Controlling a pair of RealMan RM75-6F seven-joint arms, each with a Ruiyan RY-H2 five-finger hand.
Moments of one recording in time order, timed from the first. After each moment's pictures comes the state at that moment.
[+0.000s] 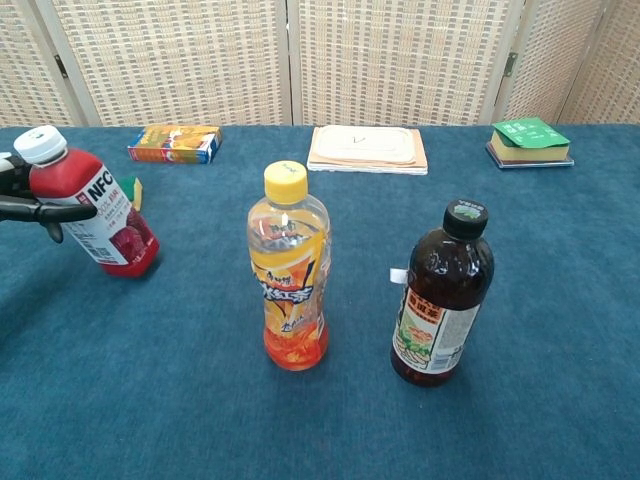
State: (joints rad) left arm -0.43 -1.48 -0.25 -1.38 1.19 0.99 -0.61; right arm 0.13 -1.04 -0.06 -1.61 -1.79 1.58 0.22
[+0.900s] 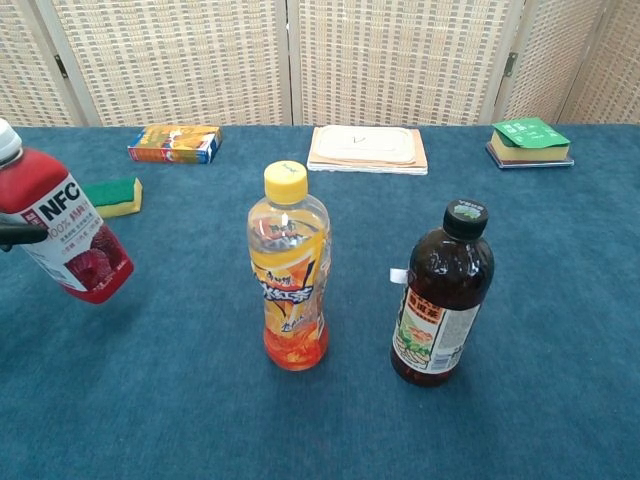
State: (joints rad) left arm -0.34 -1.23 -0.14 -1.72 1.34 1.09 -0.46; right arm 0.11 -1.02 -0.06 -1.62 -1.82 1.62 0.22
